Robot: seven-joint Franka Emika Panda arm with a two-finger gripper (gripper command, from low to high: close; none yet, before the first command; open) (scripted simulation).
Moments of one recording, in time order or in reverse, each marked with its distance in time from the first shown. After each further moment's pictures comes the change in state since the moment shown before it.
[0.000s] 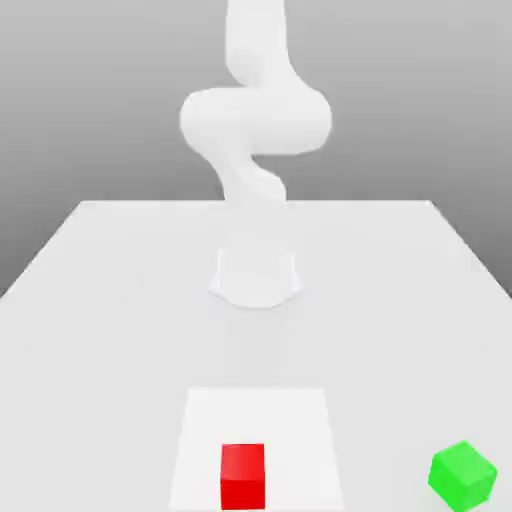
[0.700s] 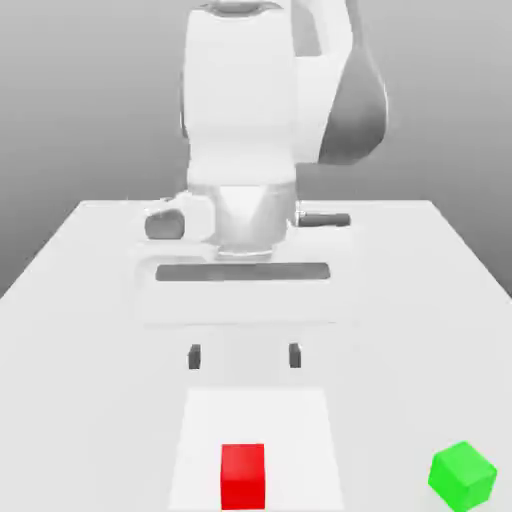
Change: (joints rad) arm 0.002 0.767 -0.024 -0.140 0.018 0.296 -0.064
